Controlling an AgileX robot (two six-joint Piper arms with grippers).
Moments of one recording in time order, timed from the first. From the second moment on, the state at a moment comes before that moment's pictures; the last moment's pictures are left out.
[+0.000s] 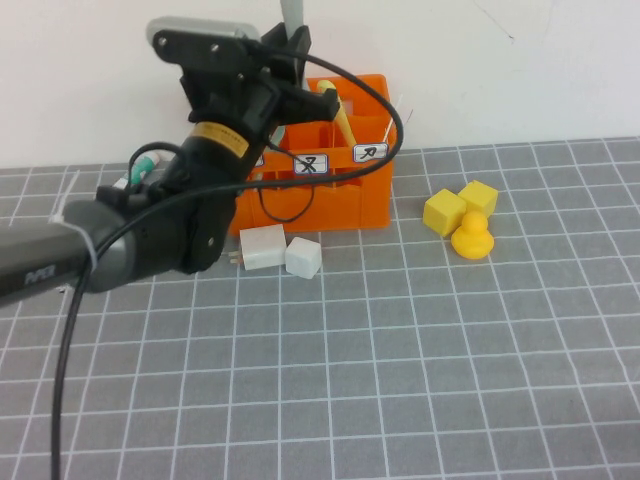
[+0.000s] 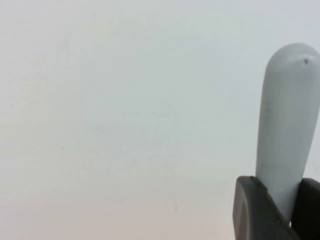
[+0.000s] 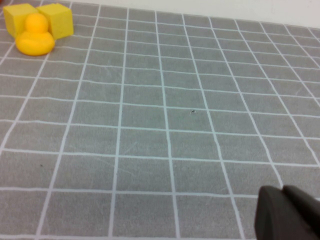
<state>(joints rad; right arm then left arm) -0.01 -0.01 0.03 -0.14 0.41 0.00 -0.42 1.91 -1.22 -0.01 -0.84 -0.17</state>
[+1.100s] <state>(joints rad) -0.01 -0.01 0.03 -0.14 0.41 0.00 -0.41 1.69 -1.12 -0.04 -0.61 0.00</state>
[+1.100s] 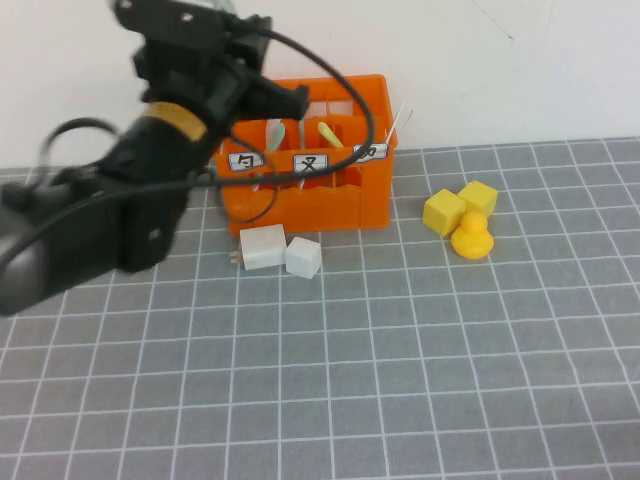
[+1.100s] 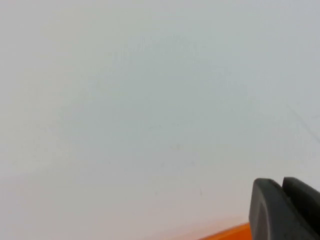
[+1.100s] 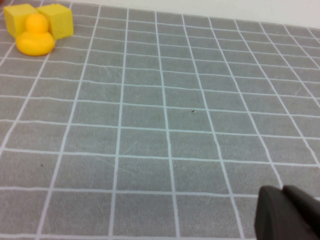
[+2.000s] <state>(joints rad) -0.01 -0.01 0.03 -0.14 0.41 0.00 -0.36 0.68 -0.06 -0.37 -0.51 0.17</state>
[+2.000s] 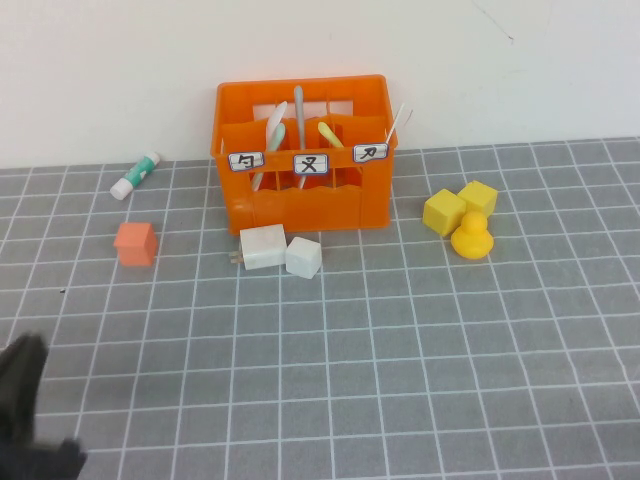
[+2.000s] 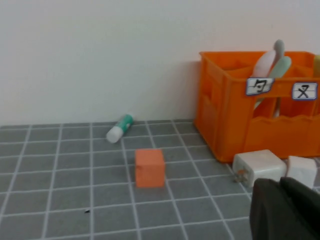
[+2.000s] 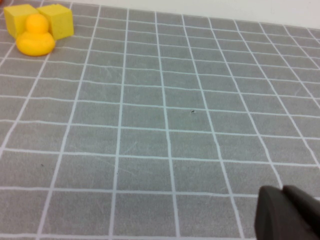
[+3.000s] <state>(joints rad) -0.01 -0.01 0.03 -0.14 0.41 -0.03 0.04 0.12 0.03 -0.21 0.03 0.09</state>
